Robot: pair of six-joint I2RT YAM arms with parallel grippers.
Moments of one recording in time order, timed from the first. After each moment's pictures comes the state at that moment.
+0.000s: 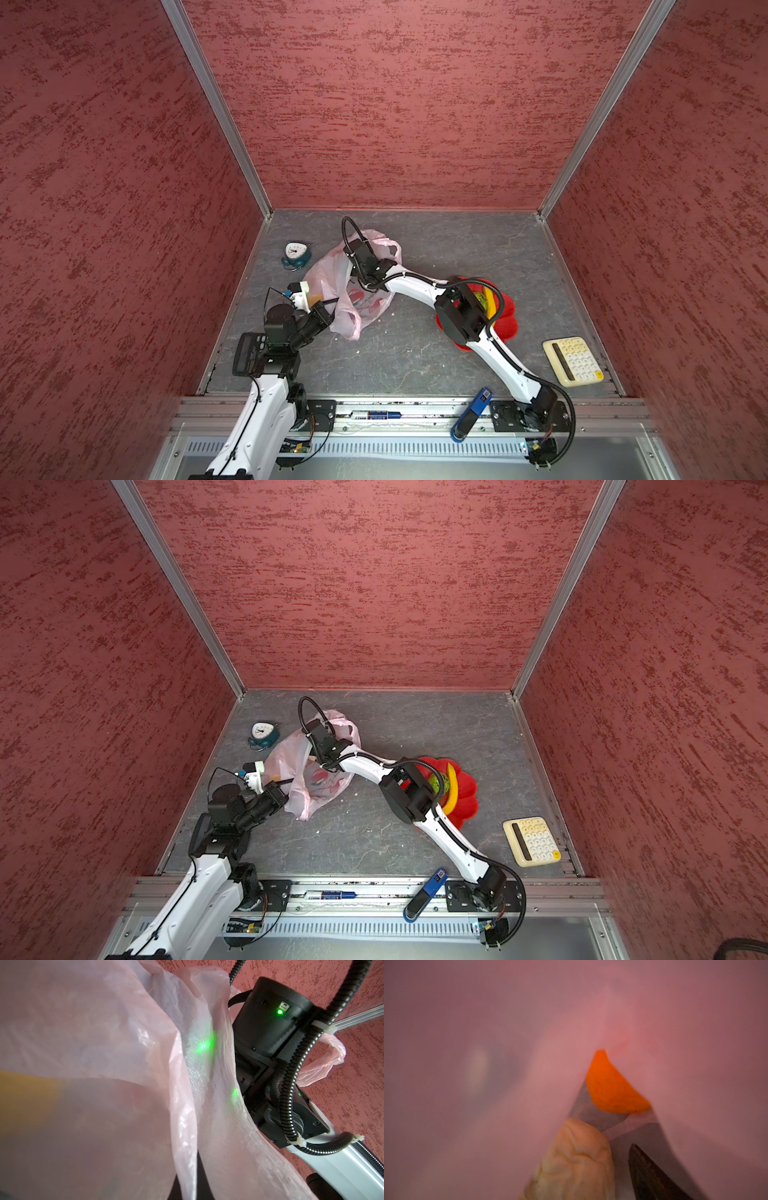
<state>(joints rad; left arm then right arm) 0.01 0.64 0.18 0.13 0.60 -0.88 0.86 2.62 2.23 -0.23 0.12 0.84</state>
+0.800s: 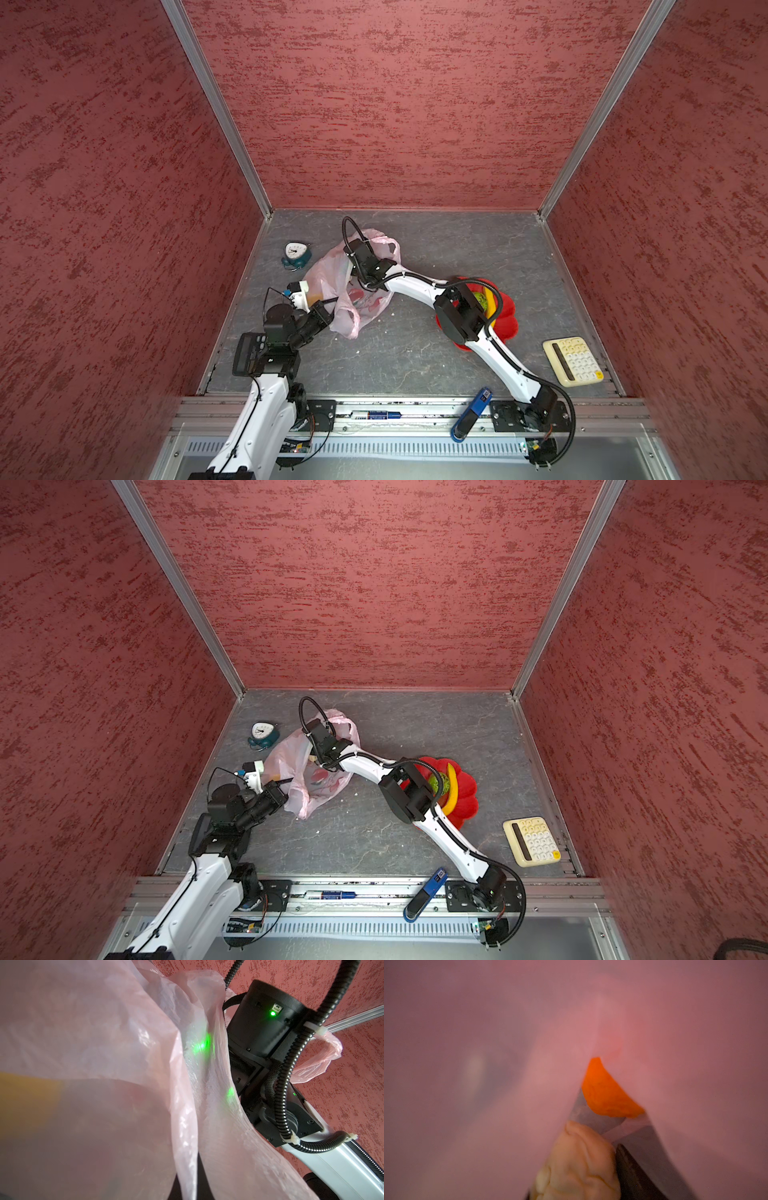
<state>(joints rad) 0.02 0.65 0.17 0.15 0.61 -0.88 0.85 2.62 2.21 -0.19 0.11 0.86</state>
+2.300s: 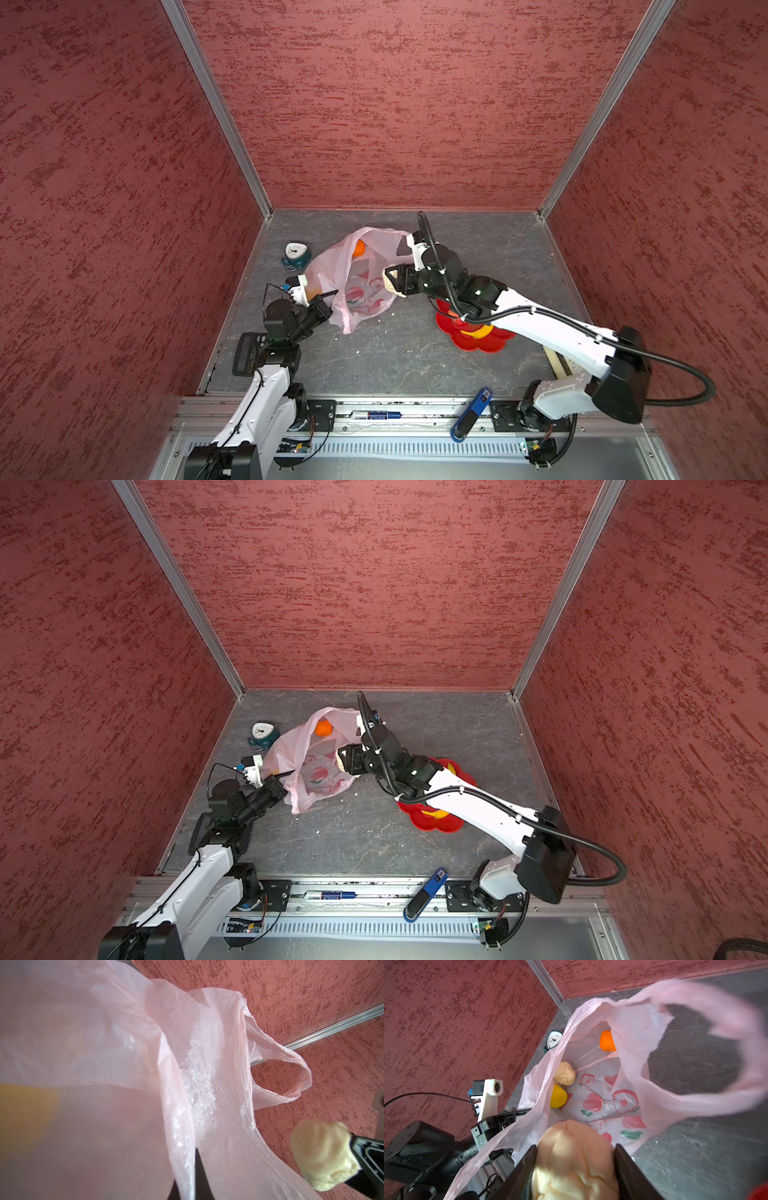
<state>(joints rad) 0.03 0.78 0.18 0.33 0.60 -0.87 0.89 1.37 1.21 -0.32 0.08 0.64</state>
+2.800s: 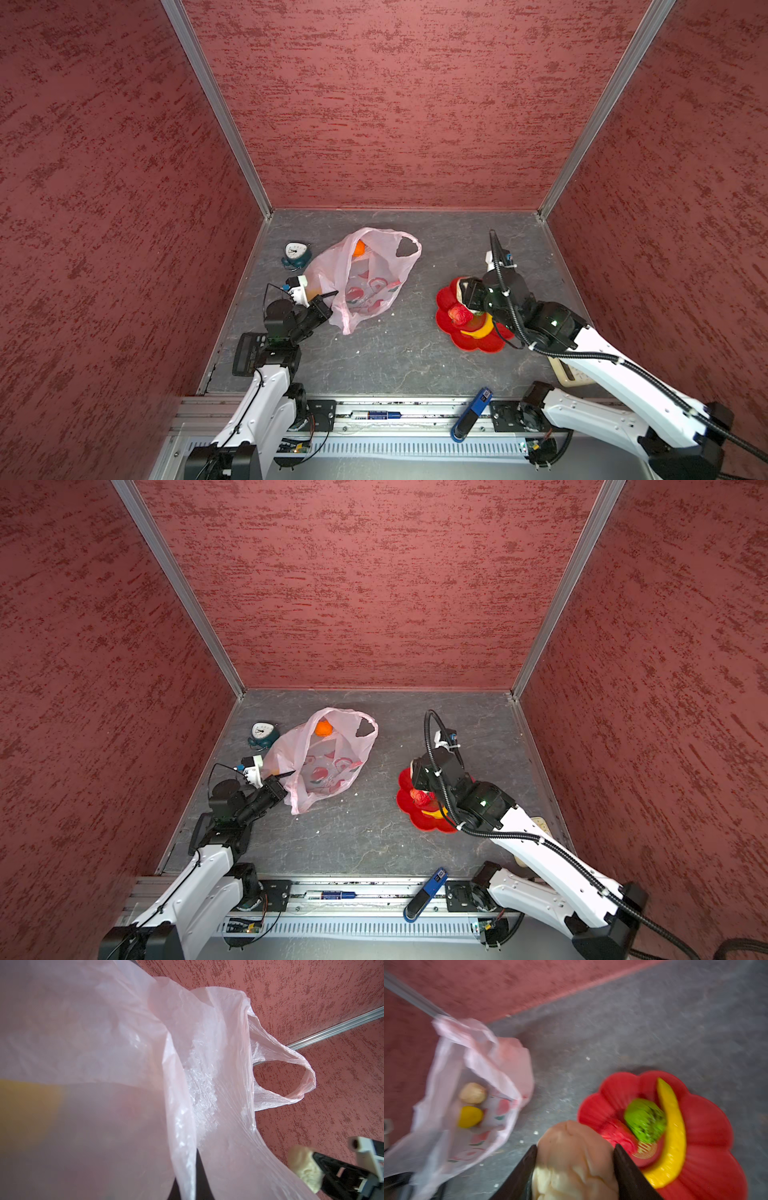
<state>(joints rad) 0.03 0.78 0.18 0.32 0.60 -0.87 0.73 0.95 0.90 -0.72 0.37 0.80</state>
